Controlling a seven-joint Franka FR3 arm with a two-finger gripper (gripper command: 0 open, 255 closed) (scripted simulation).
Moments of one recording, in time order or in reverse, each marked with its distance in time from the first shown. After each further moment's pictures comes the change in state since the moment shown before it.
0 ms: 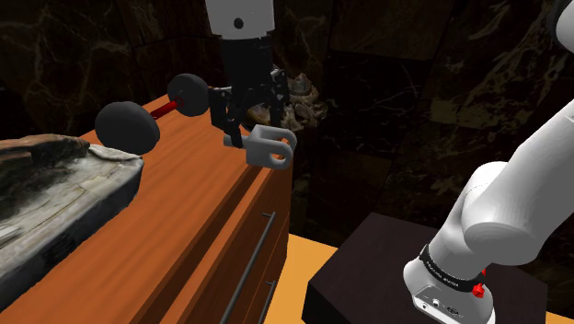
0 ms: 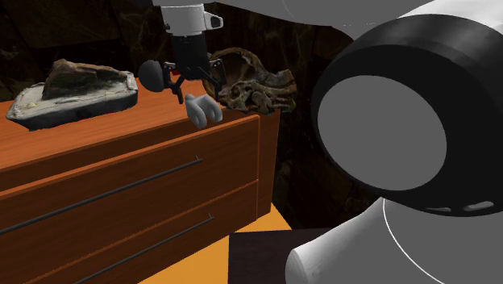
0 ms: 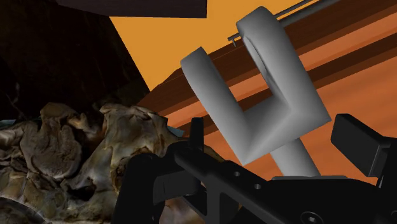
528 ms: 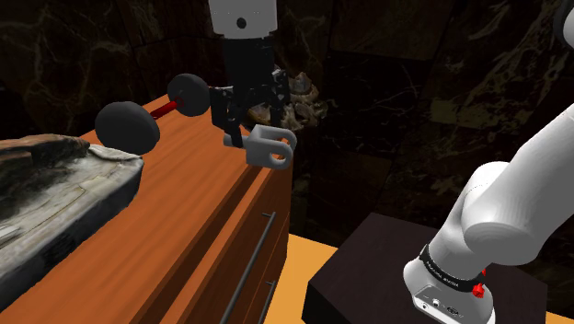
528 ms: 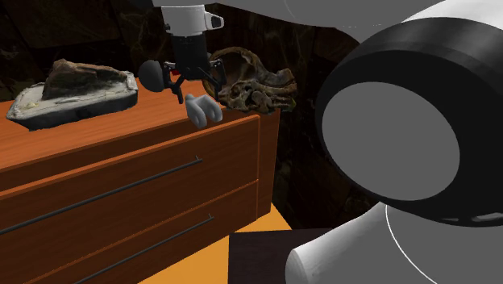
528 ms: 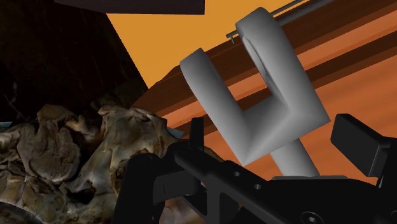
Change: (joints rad) arm 0.000 -0.021 -0.003 -0.022 0.008 0.022 -0.002
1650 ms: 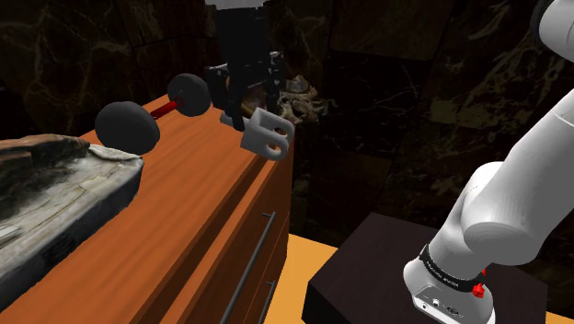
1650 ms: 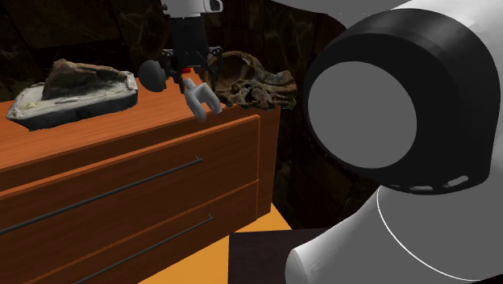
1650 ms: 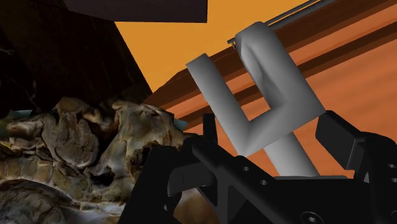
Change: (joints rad) arm -0.004 0.072 0.005 0.160 -0.018 -0.133 0.015
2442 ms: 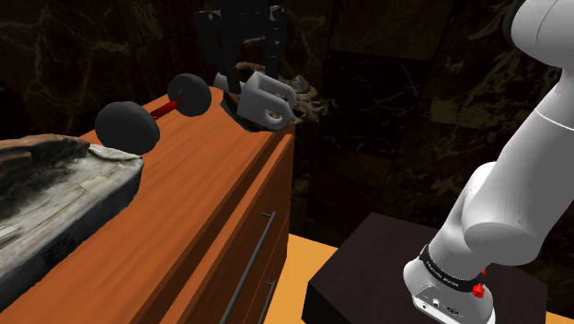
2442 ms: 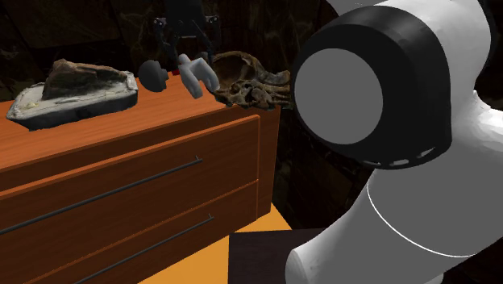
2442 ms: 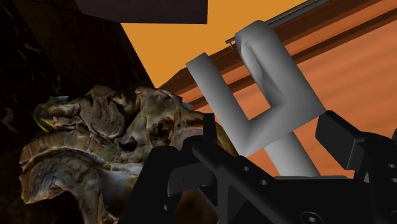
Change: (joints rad) arm 0.009 0.089 0.017 0.264 -0.035 -0.183 0.038
